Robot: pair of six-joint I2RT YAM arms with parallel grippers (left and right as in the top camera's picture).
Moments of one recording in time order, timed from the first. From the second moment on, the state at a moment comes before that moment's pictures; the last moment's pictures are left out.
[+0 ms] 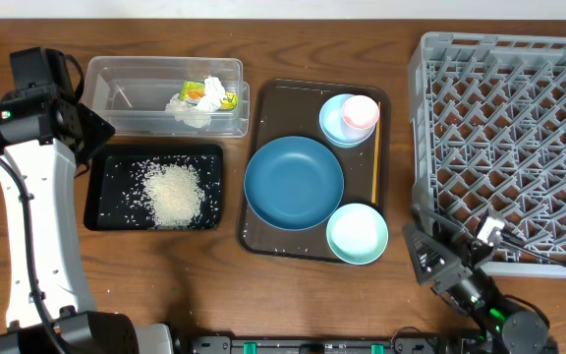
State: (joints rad) left arm 0.26 1.53 1.56 -1.25 -0.32 -0.64; right arm -0.04 0.01 0.01 0.36 -0.77 1.19
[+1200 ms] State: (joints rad) left arm 0.26 1.53 1.56 -1.25 -0.32 -0.64; right arm 0.76 1.20 1.12 -0.92 0.00 0.34
